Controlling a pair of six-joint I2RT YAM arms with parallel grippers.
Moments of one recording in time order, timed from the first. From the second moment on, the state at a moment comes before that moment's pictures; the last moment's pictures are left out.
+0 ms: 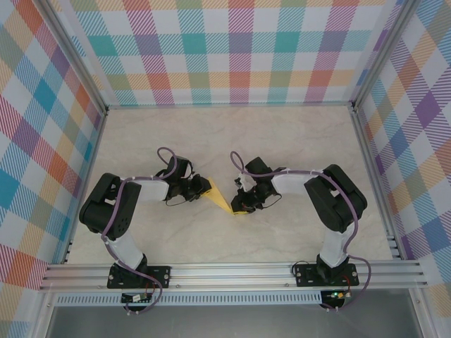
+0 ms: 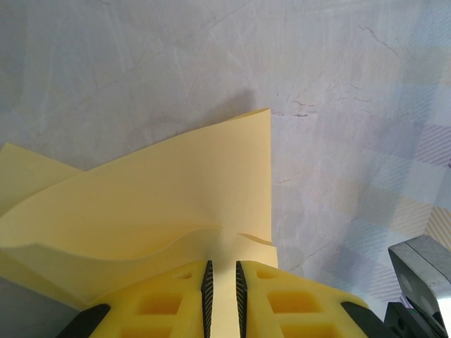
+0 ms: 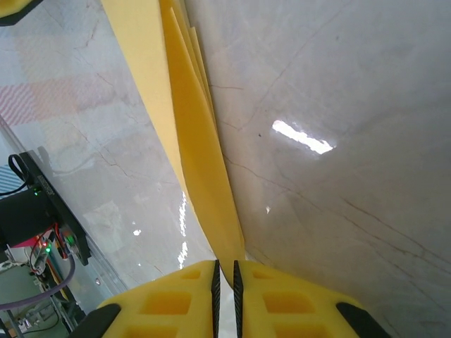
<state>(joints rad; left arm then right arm) -0.38 1.73 0.74 0.07 0.48 -0.91 0.64 1.84 0.96 -0.37 -0.73 0.50</state>
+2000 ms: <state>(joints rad) -0.38 1.73 0.77 -0.01 0.47 -0.91 0.73 1.99 1.26 -0.48 -0.62 0.41</state>
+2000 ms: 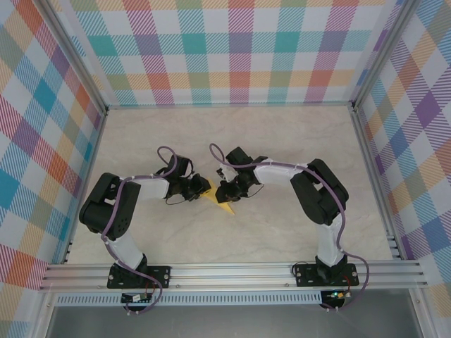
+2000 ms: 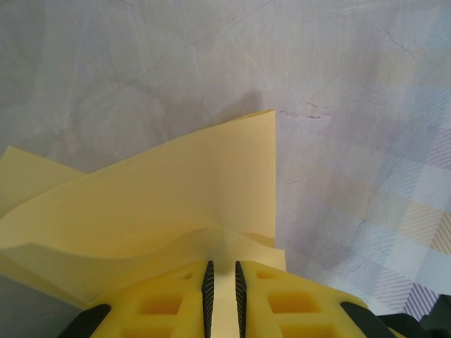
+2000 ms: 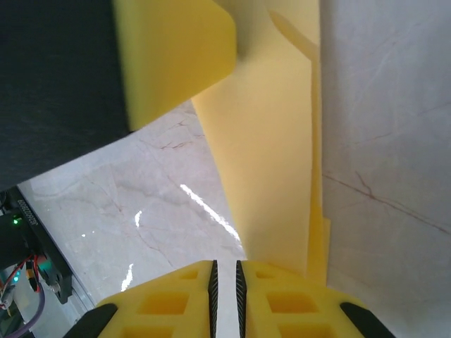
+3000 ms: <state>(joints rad) -0.38 1.73 0.77 -0.01 0.47 -0.91 0.74 2.00 1.23 -0.54 -0.62 0.35</state>
